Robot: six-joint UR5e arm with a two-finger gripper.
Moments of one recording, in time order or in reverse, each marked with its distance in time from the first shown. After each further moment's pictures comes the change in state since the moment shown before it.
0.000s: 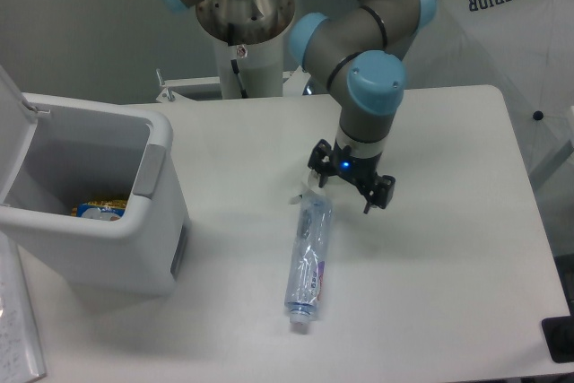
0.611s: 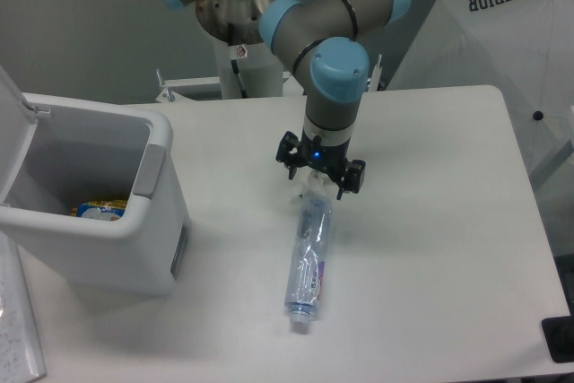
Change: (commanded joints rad) arm -0.043 0.026 -0.069 0.000 0.015 -0.227
